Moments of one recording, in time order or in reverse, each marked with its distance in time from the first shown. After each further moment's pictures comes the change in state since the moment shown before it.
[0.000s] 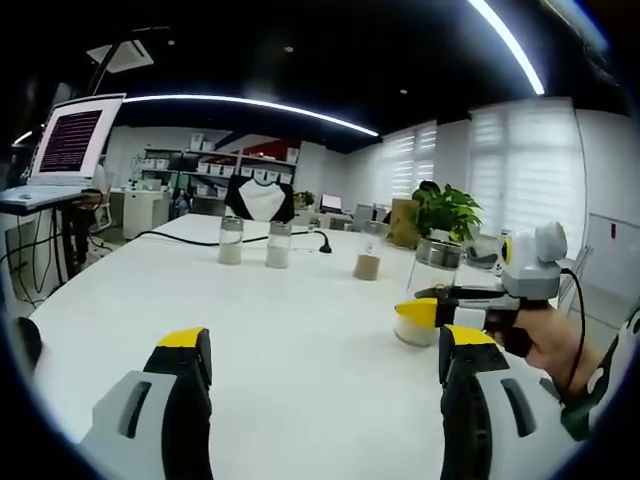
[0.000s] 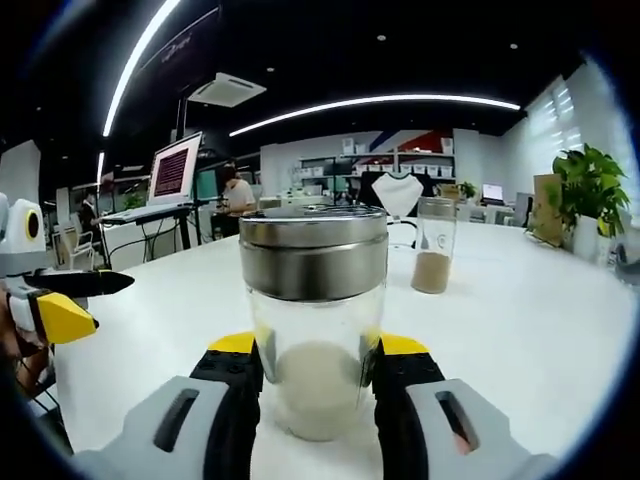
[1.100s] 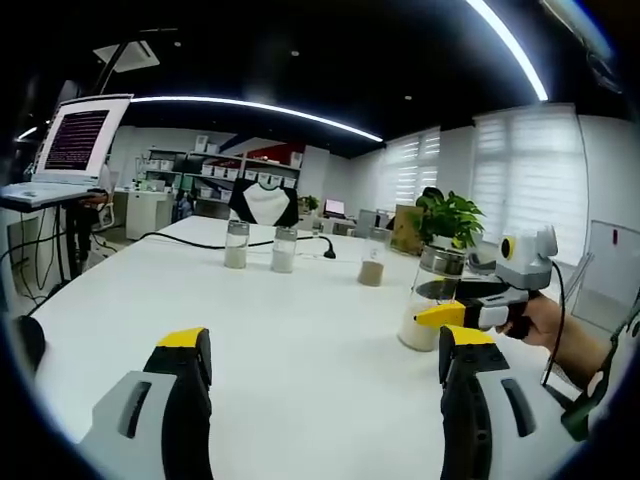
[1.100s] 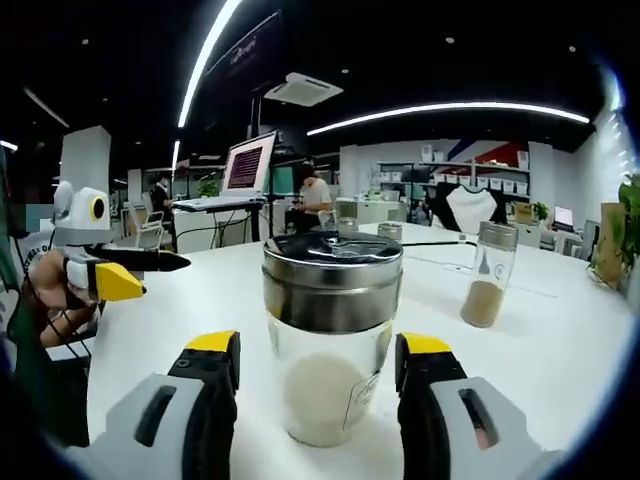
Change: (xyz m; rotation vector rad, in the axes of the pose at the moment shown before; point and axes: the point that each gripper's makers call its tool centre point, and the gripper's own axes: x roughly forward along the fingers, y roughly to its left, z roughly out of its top) left arm -0.004 0.005 0.005 -0.010 -0.020 0.012; right arm -0.009 0.018 0.008 -0.153 -0.008 0.369
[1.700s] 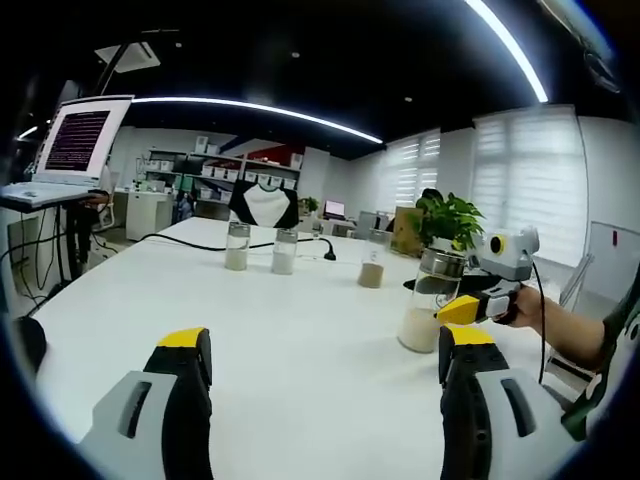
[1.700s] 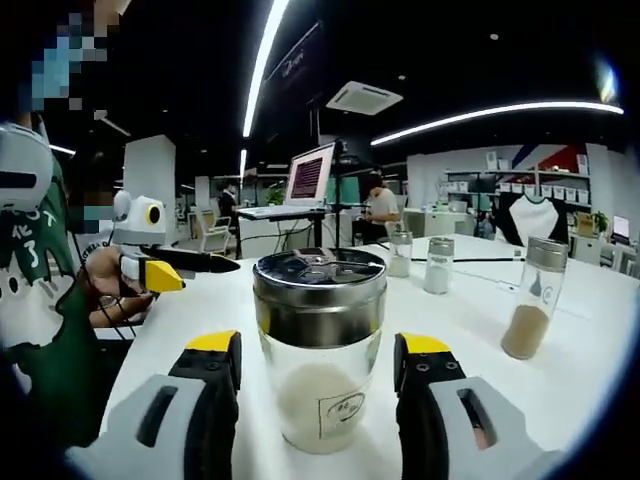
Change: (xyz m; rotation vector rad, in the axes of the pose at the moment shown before) left arm -0.001 0.000 0.001 -0.004 -0.006 -0.004; right arm -0.005 0.007 0.015 -0.032 -0.073 0.345
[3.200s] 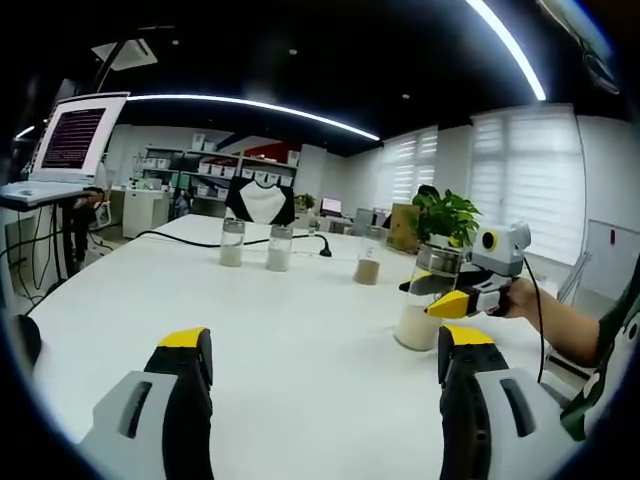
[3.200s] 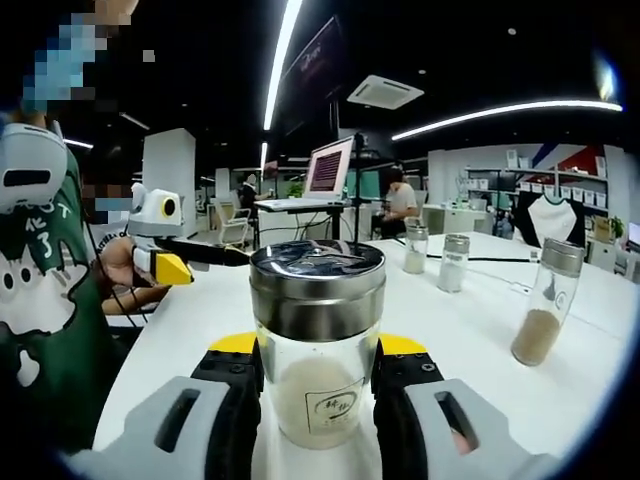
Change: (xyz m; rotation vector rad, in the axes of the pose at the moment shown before) left arm 0.003 -0.005 -0.004 0.002 0.016 -0.012; right arm 0.001 0.001 -0.006 -0.009 0.041 0.042
